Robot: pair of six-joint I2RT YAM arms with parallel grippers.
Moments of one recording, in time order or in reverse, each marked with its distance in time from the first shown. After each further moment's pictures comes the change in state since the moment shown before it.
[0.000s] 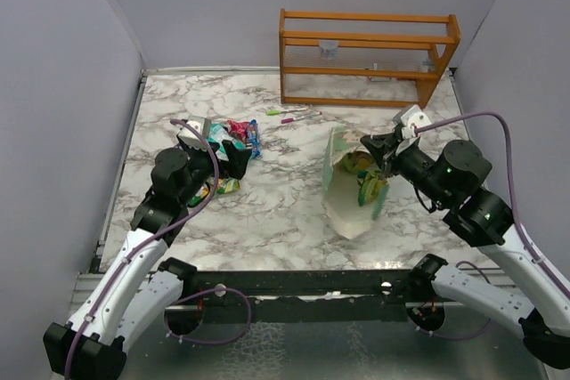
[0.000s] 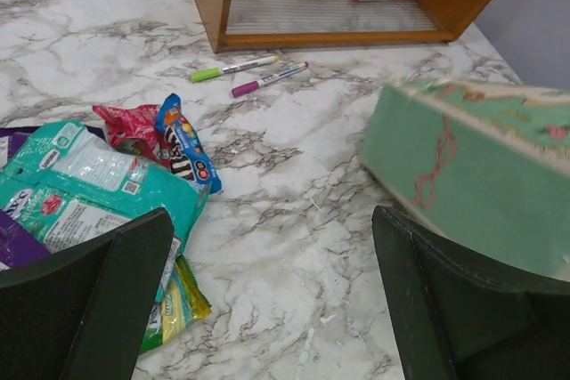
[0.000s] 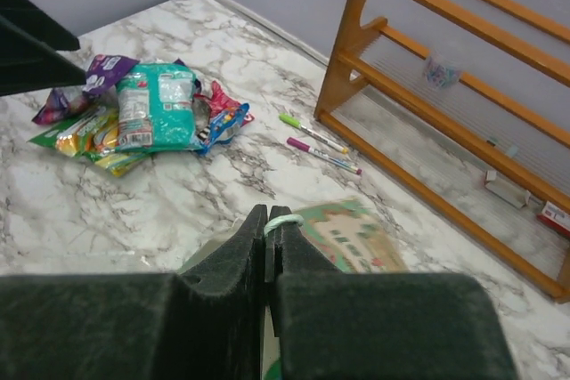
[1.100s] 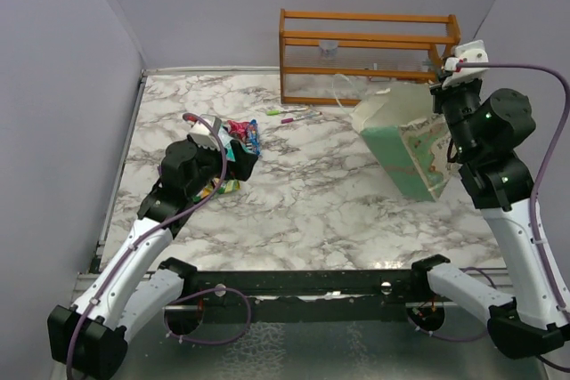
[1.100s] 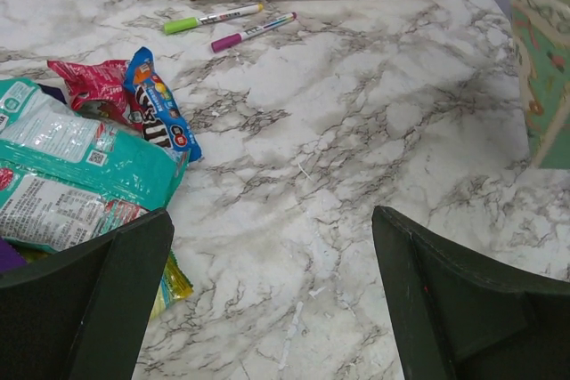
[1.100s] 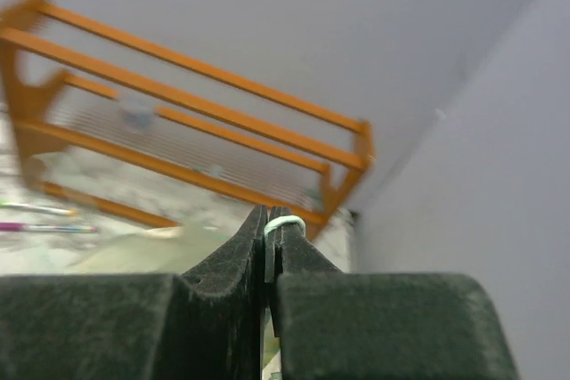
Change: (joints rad) left arm 0.000 0.094 0.010 -0.016 0.084 -0.023; right arm -0.410 0.194 0.284 0.057 0.237 -0.258
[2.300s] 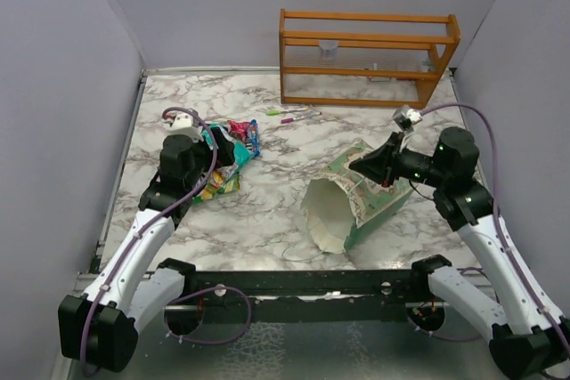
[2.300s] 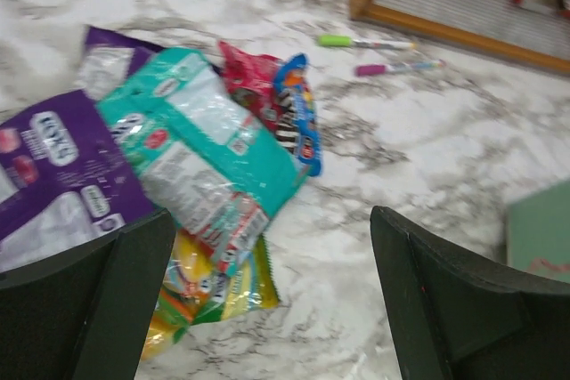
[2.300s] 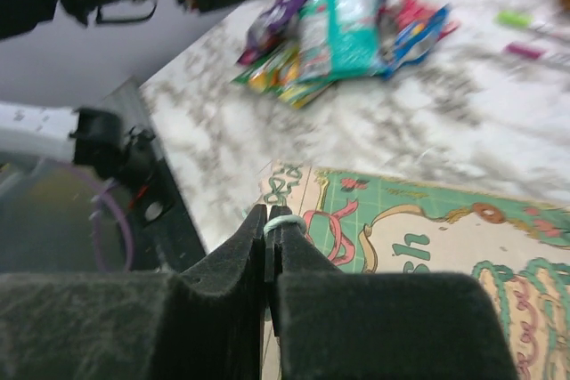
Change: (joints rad) left arm 0.108 0.074 0.001 -0.026 -0.336 -0.089; right arm -0.014 -0.100 -0.472 -0.002 -1.140 0.633
